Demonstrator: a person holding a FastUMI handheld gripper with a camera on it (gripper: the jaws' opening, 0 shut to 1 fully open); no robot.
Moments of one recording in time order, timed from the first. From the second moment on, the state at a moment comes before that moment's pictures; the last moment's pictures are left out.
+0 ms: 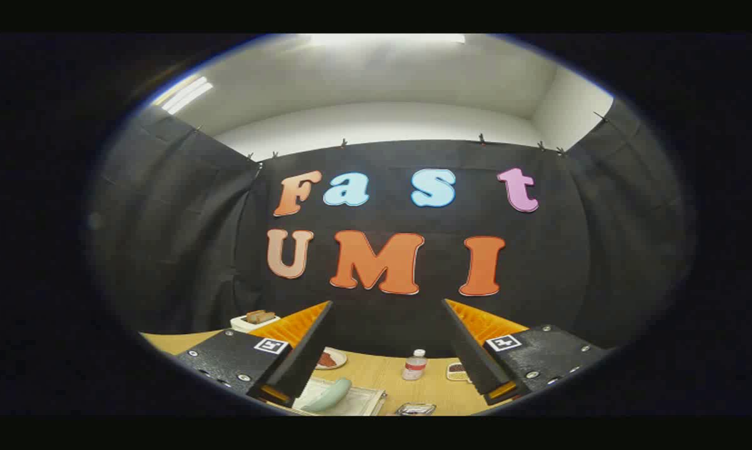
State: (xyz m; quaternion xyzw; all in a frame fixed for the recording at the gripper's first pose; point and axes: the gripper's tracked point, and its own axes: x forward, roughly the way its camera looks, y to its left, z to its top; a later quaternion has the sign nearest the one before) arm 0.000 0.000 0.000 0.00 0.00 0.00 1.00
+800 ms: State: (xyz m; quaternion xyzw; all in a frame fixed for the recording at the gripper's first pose) arm -0.010 -0.009 -0.017 0.00 0.05 0.00 1.00
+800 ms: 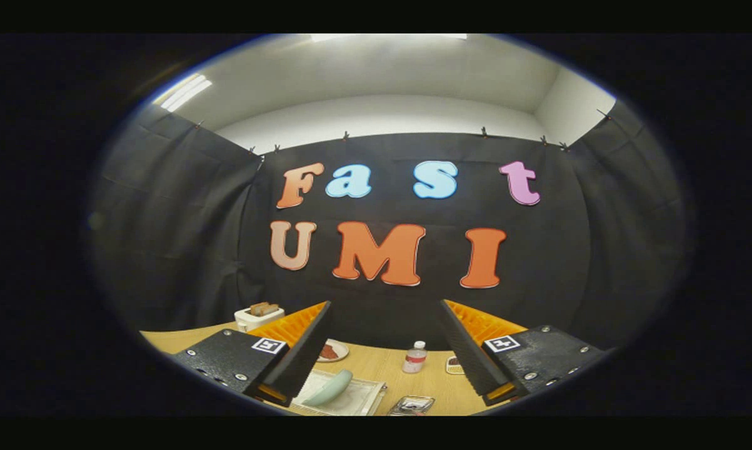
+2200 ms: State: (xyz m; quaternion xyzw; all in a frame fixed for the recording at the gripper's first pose) arm -0.005 0.095 -0.283 0.05 0.58 0.07 0.81
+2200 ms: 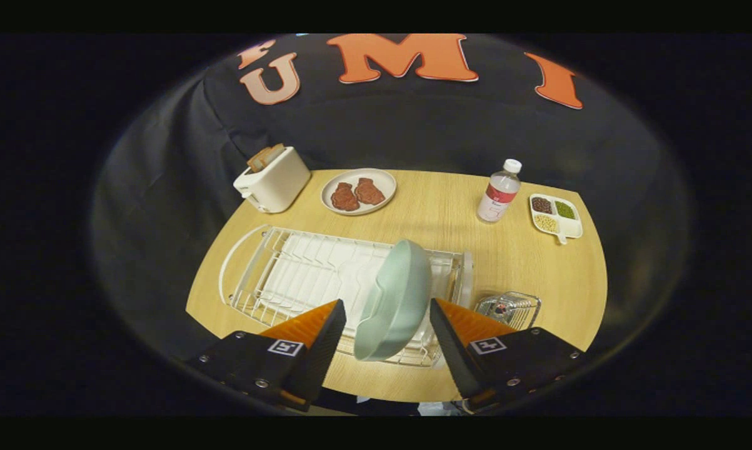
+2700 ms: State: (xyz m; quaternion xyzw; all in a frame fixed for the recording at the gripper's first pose) arm -0.009 0.130 -0.317 0.02 0.65 0.03 0.76
